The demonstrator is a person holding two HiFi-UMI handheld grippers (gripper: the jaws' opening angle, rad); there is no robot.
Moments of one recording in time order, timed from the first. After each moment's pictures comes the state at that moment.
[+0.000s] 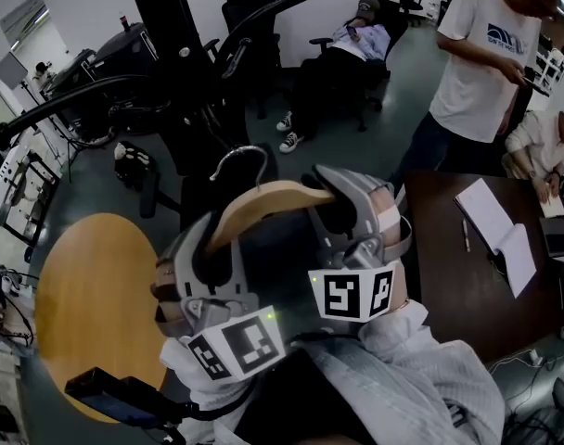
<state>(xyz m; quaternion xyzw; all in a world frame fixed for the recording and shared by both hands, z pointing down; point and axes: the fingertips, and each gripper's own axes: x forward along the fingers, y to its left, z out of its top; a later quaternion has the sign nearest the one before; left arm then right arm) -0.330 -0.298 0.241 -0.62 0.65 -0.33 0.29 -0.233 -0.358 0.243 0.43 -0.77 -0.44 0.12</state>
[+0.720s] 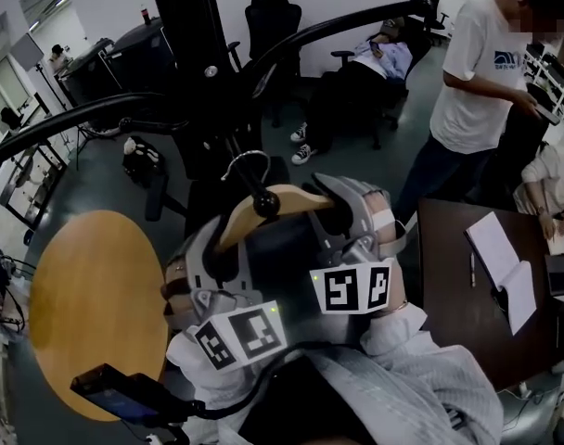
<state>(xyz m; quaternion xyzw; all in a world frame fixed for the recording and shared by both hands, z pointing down) -0.363 -0.352 0.270 -0.61 0.67 -0.34 0.24 -0.272 -0.420 0.268 0.38 -0.80 -0.44 0.14</state>
